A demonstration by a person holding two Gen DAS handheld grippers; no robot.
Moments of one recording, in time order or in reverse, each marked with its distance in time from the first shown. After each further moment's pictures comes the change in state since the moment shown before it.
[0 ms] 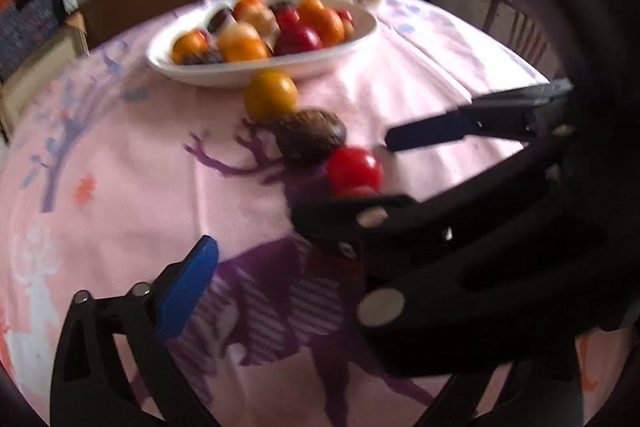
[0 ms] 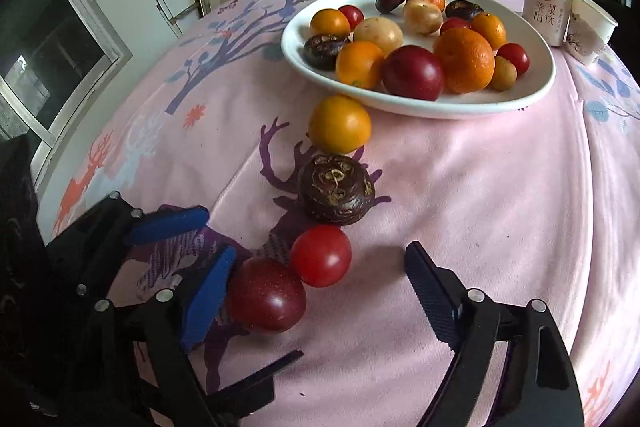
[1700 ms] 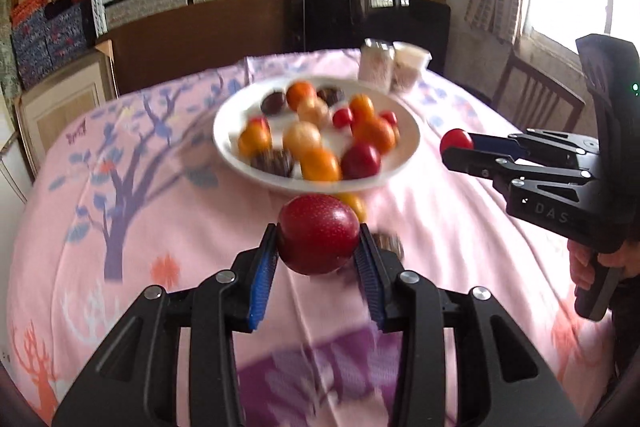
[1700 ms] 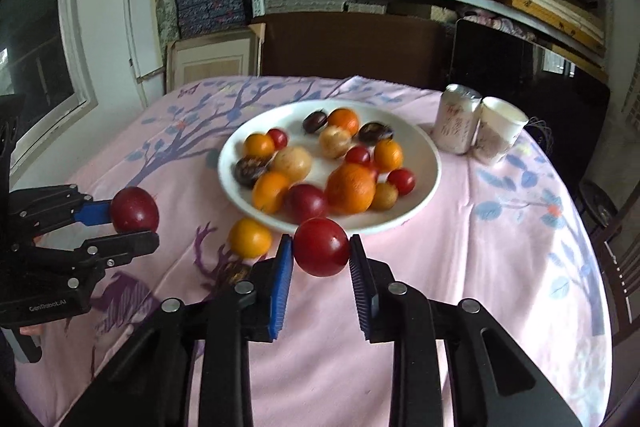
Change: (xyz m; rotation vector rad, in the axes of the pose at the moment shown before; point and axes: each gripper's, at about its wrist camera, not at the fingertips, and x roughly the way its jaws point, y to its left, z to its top) left arm -0.052 0.059 0.055 -0.084 -0.204 0.030; right arm -0.074 -0.032 0.020 -0.058 -0.349 -0.260
